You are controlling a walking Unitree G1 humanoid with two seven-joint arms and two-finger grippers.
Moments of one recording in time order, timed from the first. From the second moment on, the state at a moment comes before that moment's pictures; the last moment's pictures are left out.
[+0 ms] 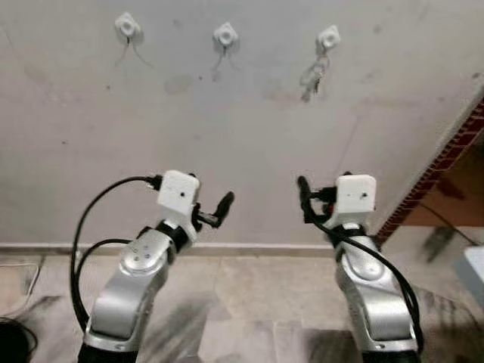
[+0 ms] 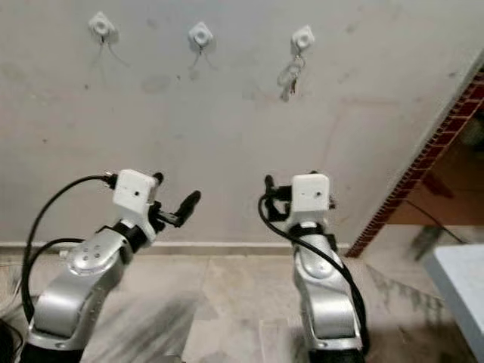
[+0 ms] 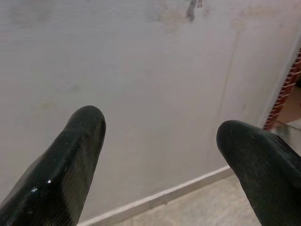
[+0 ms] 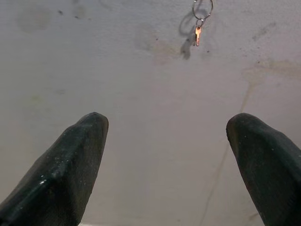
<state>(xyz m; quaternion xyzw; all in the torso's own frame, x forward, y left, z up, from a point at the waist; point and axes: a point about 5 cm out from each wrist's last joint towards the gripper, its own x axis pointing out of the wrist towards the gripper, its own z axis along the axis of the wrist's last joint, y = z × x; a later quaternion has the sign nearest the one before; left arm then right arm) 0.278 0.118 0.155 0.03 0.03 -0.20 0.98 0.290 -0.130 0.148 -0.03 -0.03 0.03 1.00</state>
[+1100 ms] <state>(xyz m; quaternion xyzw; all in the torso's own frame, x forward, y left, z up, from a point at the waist) 0.273 0.105 0.149 0.02 0.04 -0.21 0.98 0.289 -0.140 0.147 -0.05 -0.03 0.03 1.00</state>
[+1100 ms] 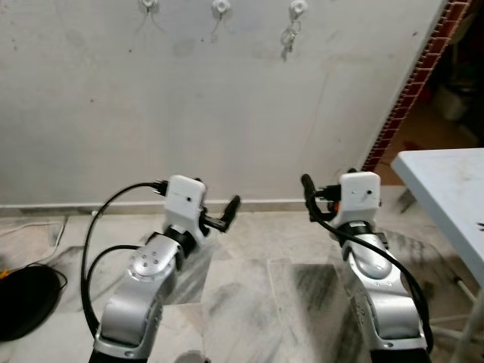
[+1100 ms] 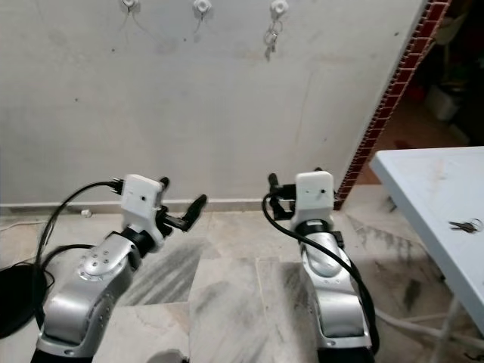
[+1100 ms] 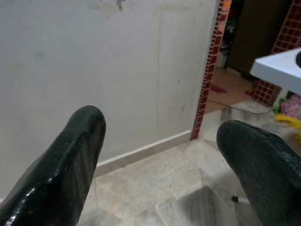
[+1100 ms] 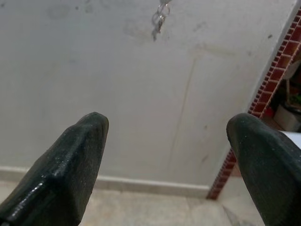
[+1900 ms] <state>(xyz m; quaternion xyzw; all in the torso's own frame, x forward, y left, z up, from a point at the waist) 0.277 0.115 0.155 0.00 0.02 -0.20 0.98 0.290 -0.137 0.148 -0.05 -0.02 0.03 1.00</state>
